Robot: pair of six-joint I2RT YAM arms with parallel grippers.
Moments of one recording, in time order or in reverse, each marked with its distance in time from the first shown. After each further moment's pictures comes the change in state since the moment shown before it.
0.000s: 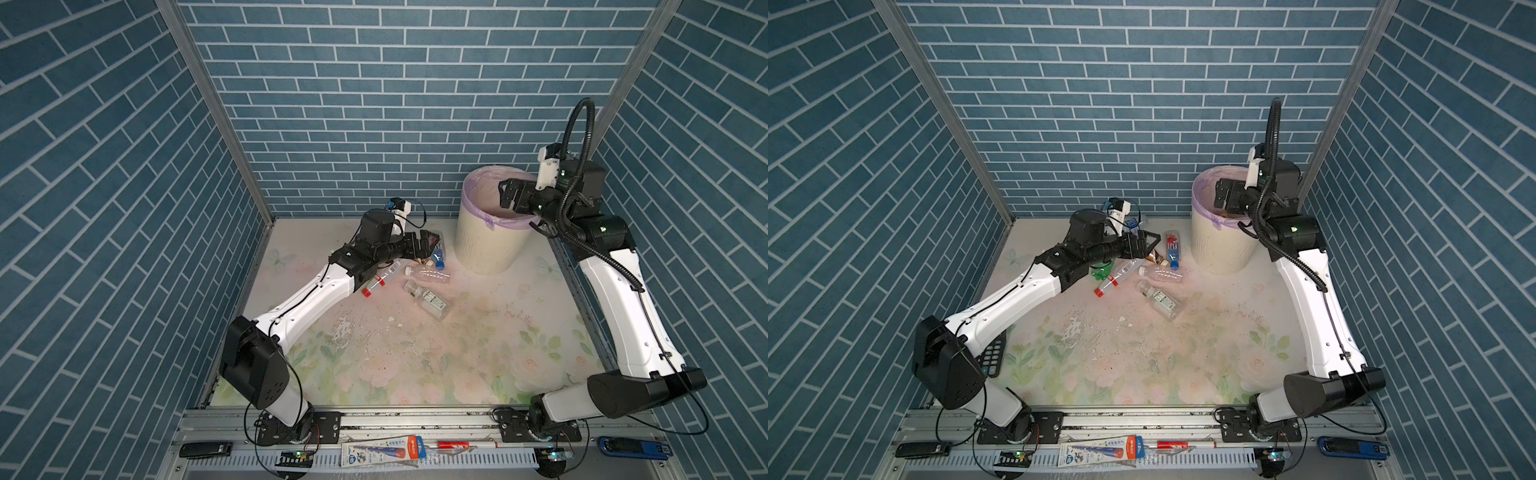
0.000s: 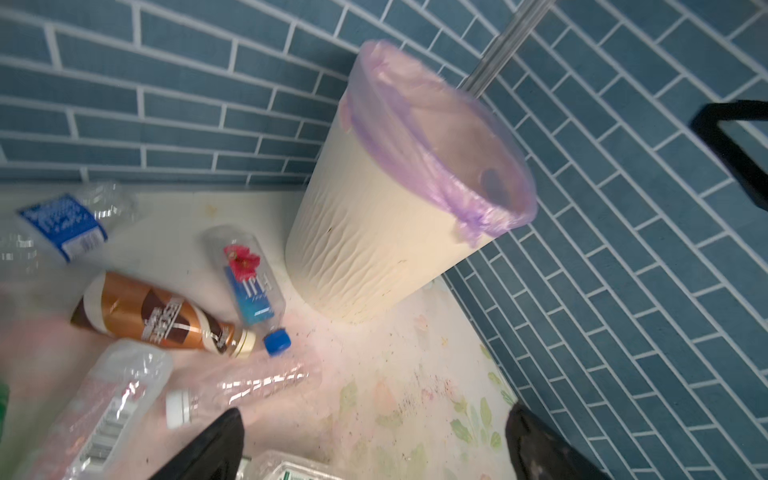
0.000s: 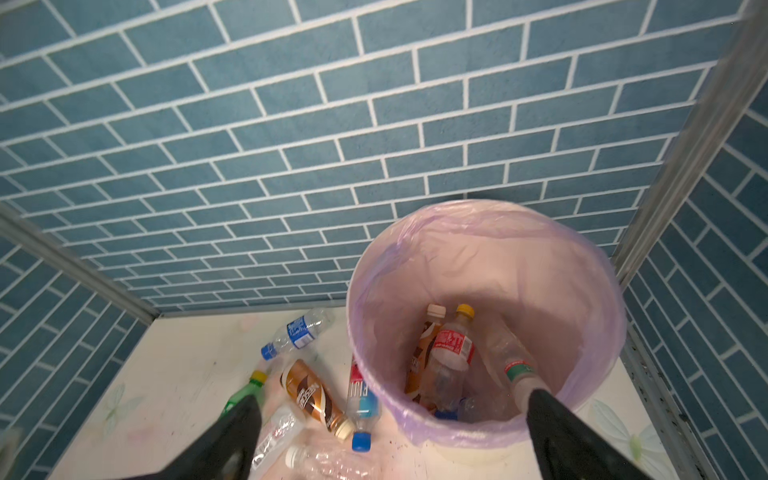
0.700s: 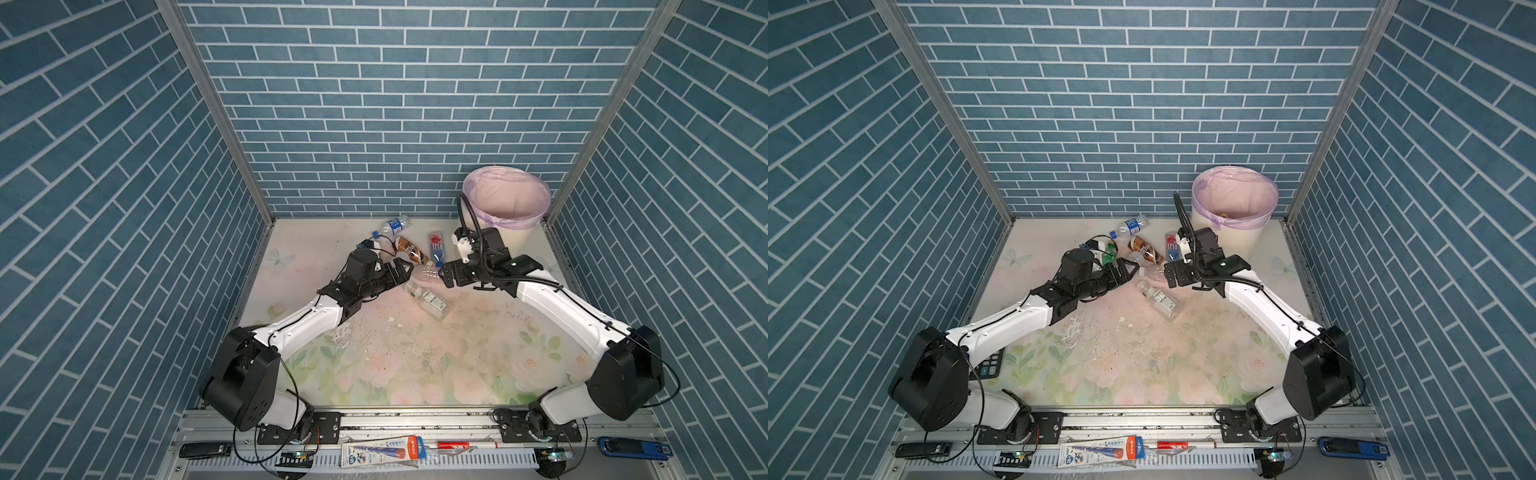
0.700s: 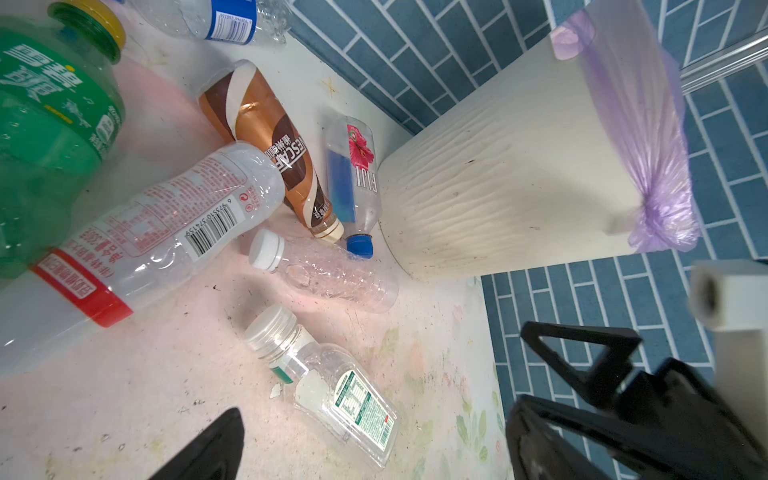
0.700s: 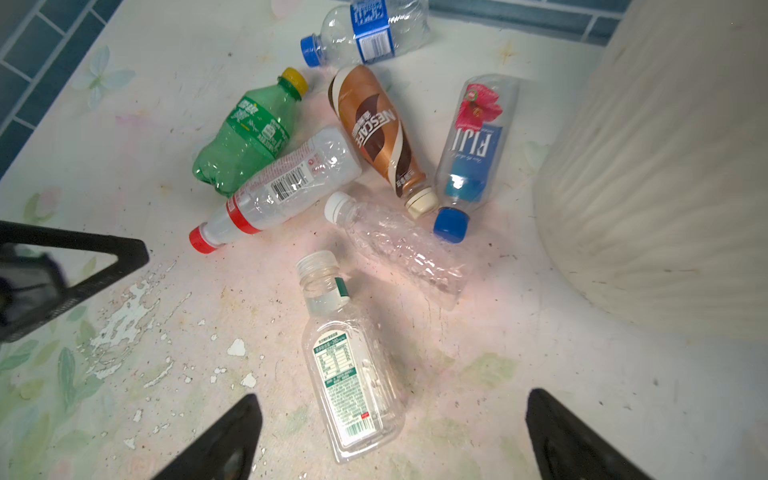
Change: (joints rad) left arm 0.064 -0.152 -0.475 0.248 -0.045 -0.333; right arm 0.267 0.124 -0.533 0.182 -0.097 -0.051
